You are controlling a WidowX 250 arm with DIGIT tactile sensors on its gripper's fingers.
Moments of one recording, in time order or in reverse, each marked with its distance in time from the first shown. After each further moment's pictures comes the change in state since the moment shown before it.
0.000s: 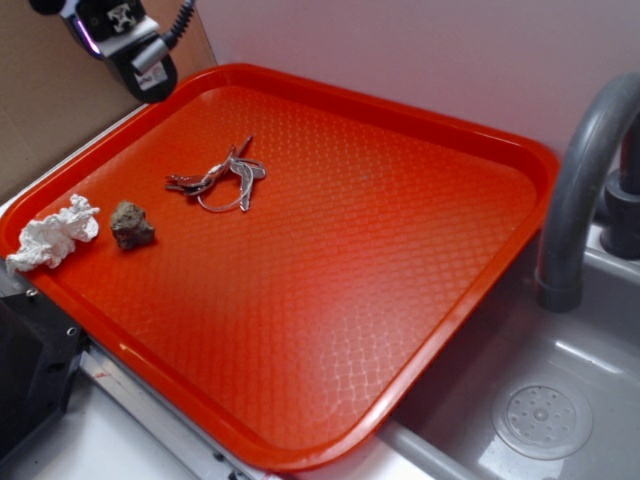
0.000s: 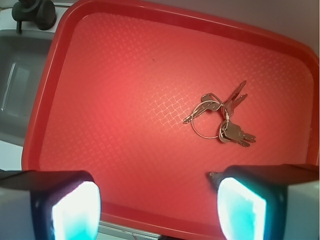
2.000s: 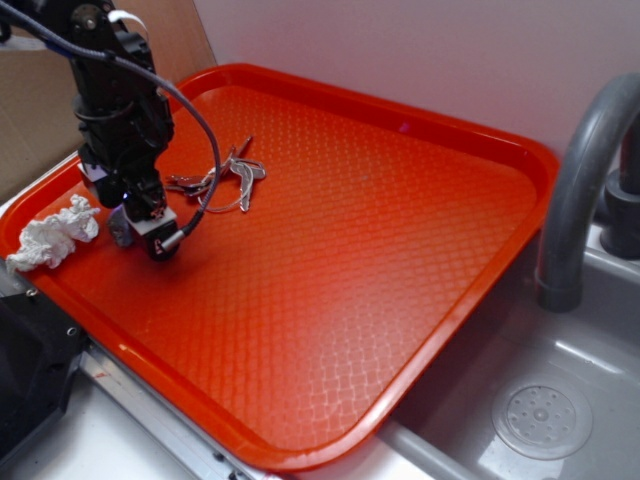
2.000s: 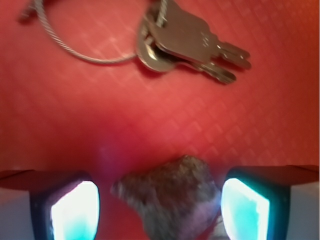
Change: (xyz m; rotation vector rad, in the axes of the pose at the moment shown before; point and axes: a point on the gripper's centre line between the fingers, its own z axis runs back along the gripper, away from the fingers) arm -0.045 0.084 -0.151 0.192 0.238 0.121
